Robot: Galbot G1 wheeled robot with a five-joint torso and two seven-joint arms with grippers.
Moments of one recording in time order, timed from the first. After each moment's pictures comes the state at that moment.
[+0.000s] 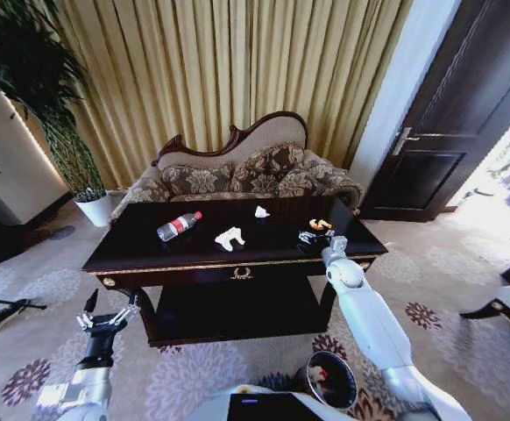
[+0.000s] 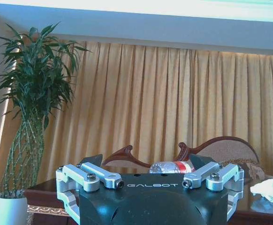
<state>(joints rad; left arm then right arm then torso) 1.84 -1.58 -0.96 -2.14 -0.43 -0.33 0.32 -0.86 1.16 0.39 1.45 0.37 -0.20 0.03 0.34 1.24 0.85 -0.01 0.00</state>
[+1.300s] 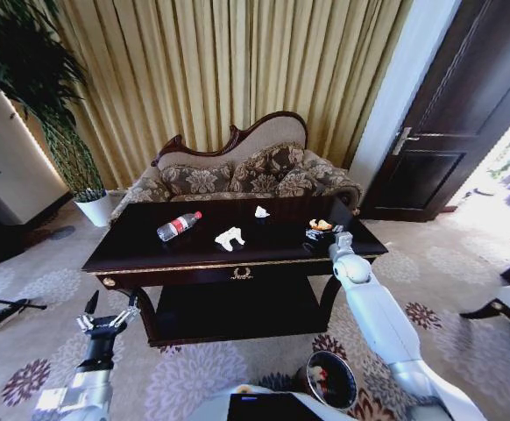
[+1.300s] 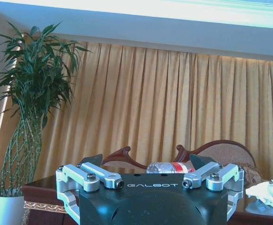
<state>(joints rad) 1.85 -1.59 -0.95 -2.13 -0.45 -0.35 0.34 -0.83 1.11 0.39 1.45 0.27 -0.20 0.02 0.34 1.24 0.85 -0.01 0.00</state>
